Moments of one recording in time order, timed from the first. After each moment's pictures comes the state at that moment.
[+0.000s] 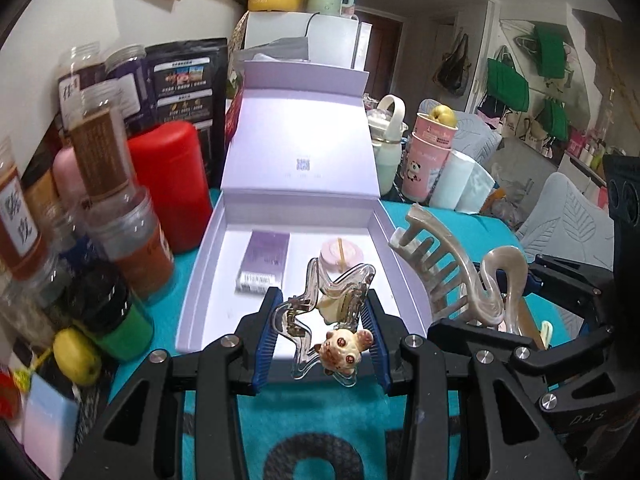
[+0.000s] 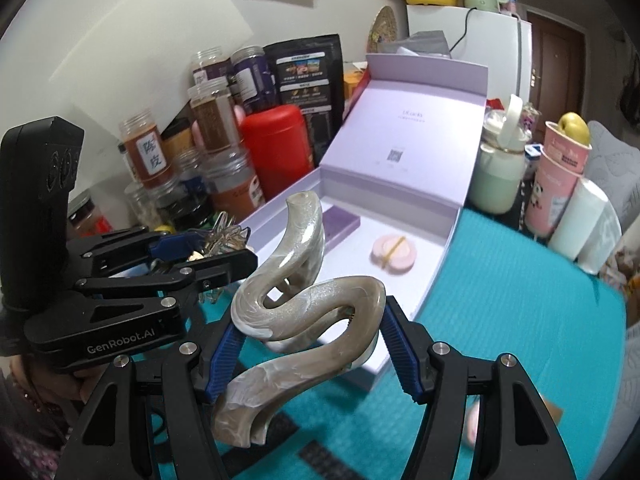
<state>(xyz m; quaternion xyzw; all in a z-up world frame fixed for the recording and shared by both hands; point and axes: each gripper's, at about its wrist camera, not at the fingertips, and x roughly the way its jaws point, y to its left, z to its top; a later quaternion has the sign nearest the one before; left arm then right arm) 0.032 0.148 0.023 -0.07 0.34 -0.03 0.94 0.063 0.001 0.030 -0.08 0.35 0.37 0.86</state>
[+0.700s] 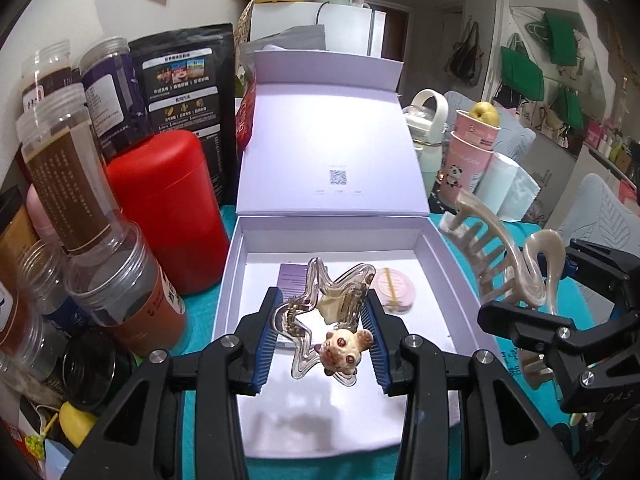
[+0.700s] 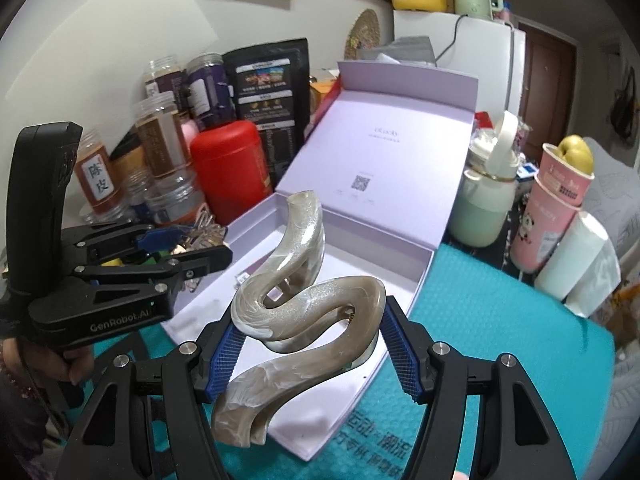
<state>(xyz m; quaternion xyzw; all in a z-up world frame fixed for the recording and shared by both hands) 0.104 0.179 0.005 -0.04 0.35 -0.01 0.93 0.127 0.012 0.021 -0.09 0.35 0.34 0.87</state>
